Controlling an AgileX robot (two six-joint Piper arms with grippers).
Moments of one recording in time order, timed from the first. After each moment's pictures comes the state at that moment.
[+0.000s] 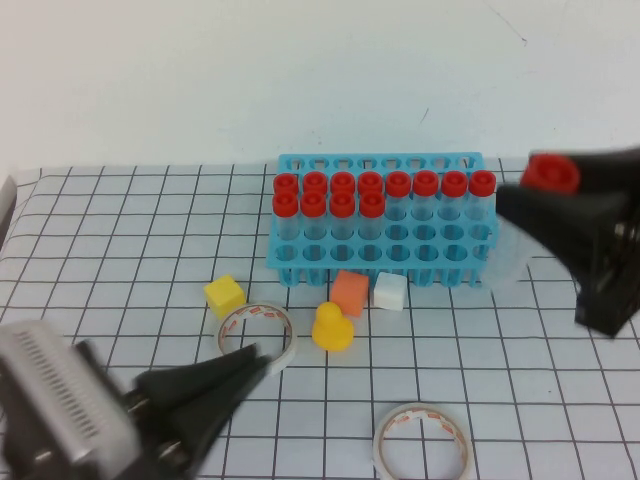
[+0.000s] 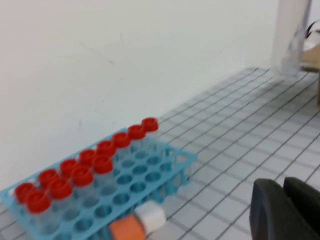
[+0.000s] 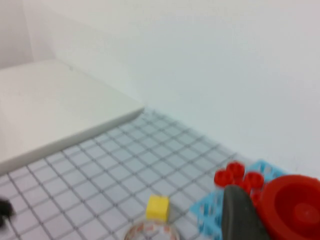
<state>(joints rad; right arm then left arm) 0.44 1.04 -0.77 1.58 0.35 -1.66 -0.71 0.87 -0.29 0.17 -0.50 -0.11</state>
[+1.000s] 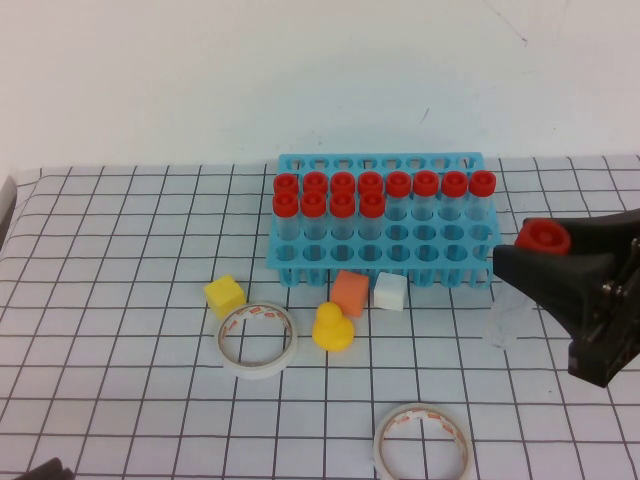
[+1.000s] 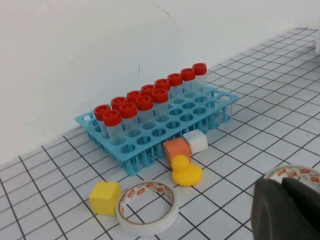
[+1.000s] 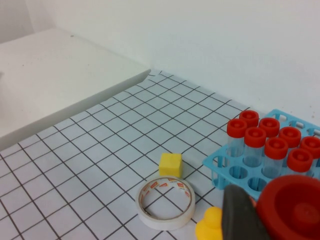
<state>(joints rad) 0.44 1.03 -0.66 1.61 0.36 -1.66 -0.71 0.08 -0.27 0.16 0.38 -0.10</state>
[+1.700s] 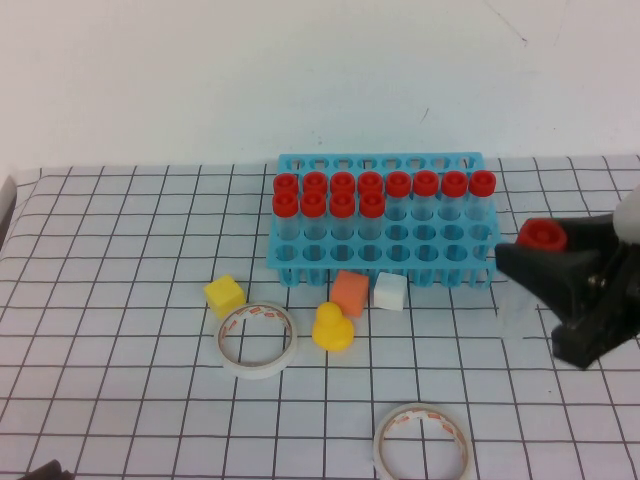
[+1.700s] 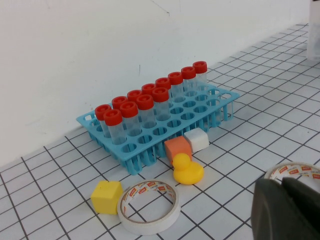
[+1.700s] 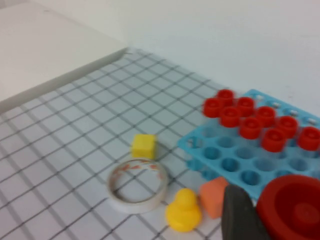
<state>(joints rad) 0.44 1.09 -0.66 1.61 0.28 -1.70 -0.71 0.08 -0.27 0.16 0.39 -0.08</state>
